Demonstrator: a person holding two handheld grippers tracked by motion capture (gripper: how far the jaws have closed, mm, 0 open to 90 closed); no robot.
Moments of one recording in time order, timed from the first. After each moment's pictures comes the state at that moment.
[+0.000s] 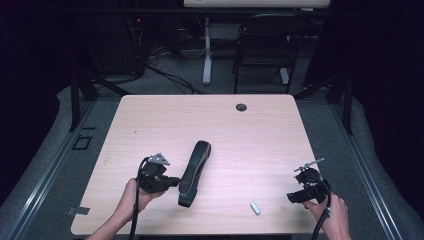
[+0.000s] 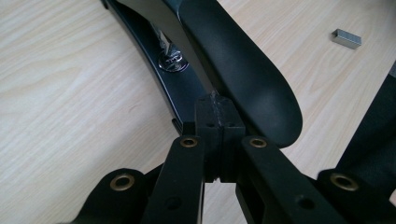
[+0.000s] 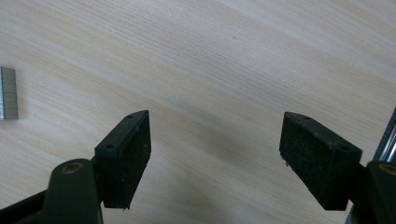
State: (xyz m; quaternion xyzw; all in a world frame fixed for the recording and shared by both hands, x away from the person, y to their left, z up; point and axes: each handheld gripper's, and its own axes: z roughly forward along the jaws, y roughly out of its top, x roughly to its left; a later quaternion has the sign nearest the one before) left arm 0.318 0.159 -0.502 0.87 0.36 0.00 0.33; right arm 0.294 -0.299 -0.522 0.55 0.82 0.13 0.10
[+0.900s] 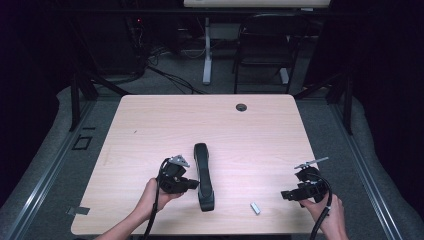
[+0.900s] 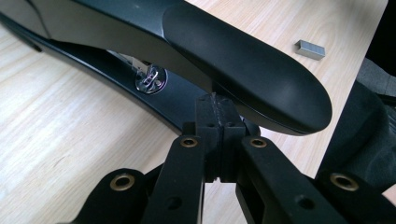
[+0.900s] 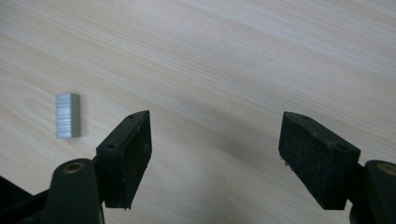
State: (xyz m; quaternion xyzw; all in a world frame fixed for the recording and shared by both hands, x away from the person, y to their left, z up) left arm 0.323 0.114 -0.513 0.88 0.33 -0.03 0.35; right arm 0.294 -0.297 -0.517 0.56 0.80 0.22 0.05
